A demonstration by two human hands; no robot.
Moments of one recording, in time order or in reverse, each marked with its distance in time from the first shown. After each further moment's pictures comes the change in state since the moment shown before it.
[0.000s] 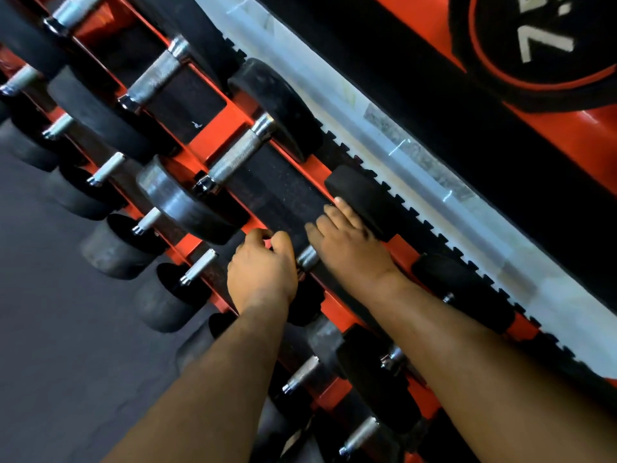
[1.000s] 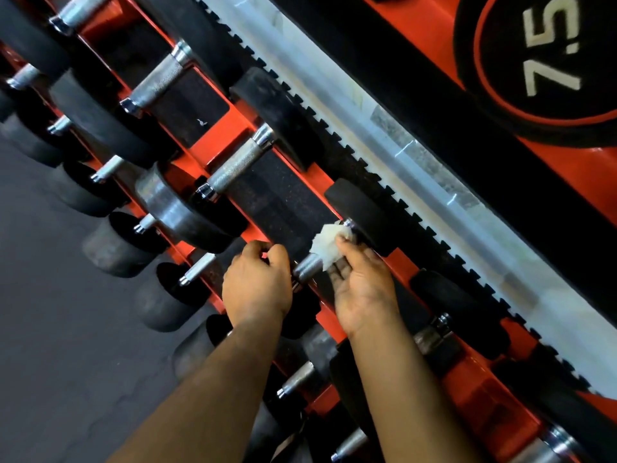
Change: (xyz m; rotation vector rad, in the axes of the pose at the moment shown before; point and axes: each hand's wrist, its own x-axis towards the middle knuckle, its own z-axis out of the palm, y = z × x) left_hand -0.004 0.007 -0.004 0.005 -0.002 -0.018; right_hand -0.010 -0.018 -0.018 2.456 0.371 1.354
